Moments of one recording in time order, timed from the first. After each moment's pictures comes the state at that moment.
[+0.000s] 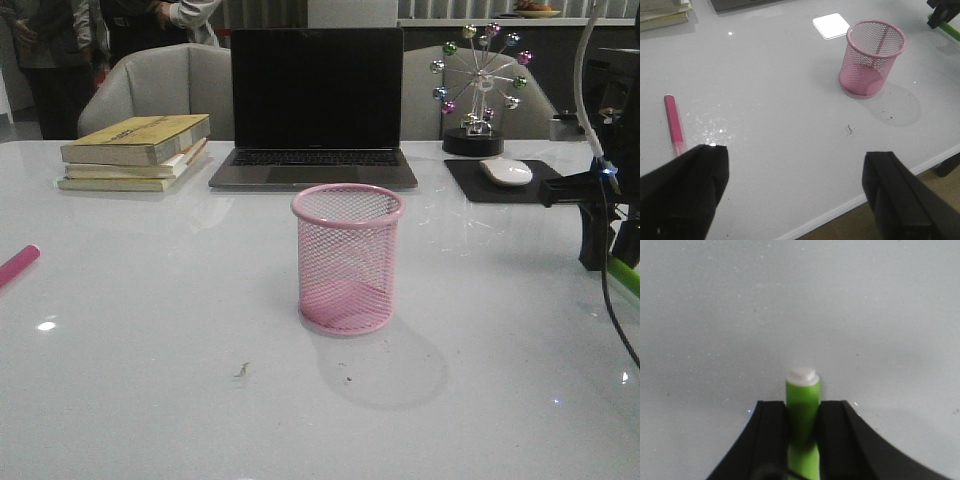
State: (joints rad) left arm -0.42 0.55 -0.58 -0.16 0.68 0.14; right arm -0.03 2.07 -1.51 0.02 0.83 0.00
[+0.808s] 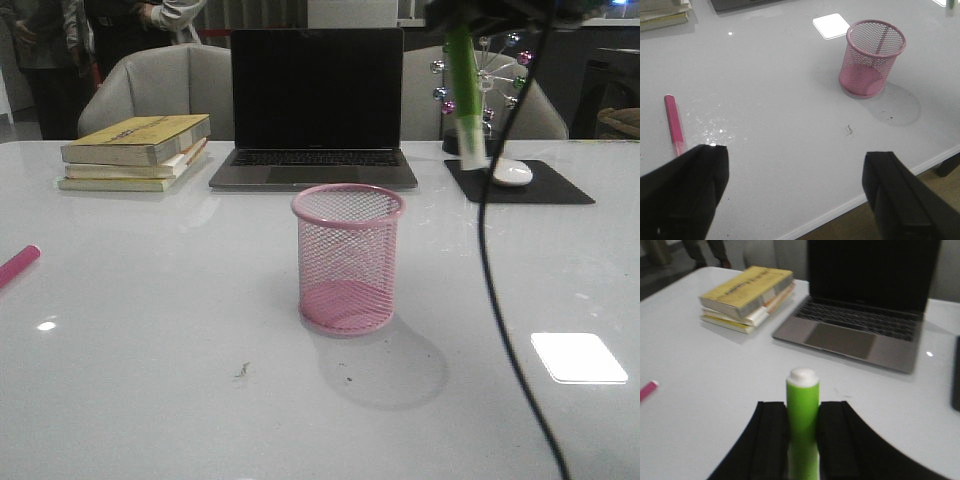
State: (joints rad) left arm -0.42 0.55 -0.58 -0.16 0.68 0.14; right arm 0.49 1.33 -0.79 0.13 -0.24 0.00
